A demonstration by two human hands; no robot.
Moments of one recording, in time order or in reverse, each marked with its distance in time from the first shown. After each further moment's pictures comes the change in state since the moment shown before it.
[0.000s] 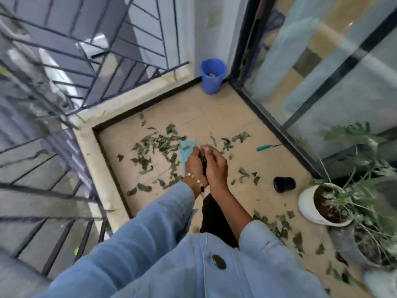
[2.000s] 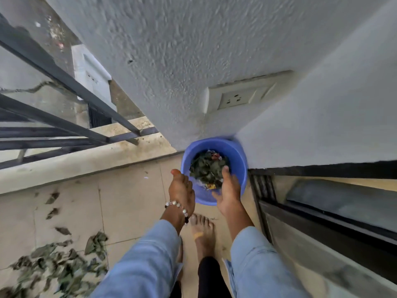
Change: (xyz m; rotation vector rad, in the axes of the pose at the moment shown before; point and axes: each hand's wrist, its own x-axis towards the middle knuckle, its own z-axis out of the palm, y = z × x) left_hand 0.973 0.337 0.418 -0.261 0.432 -0.154; right_hand 1.150 0.104 0.151 0.084 -0.001 0.823
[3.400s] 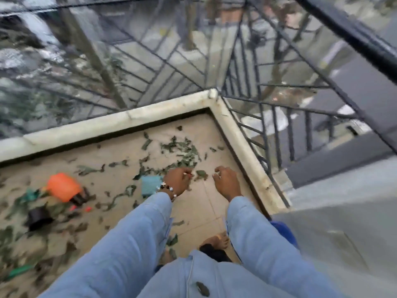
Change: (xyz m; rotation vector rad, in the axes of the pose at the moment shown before) left_hand -0.496 -0.113 -0.366 0.350 0.818 0.537; right_hand -0.521 0.139 0.025 -2.108 -1.233 -1.374
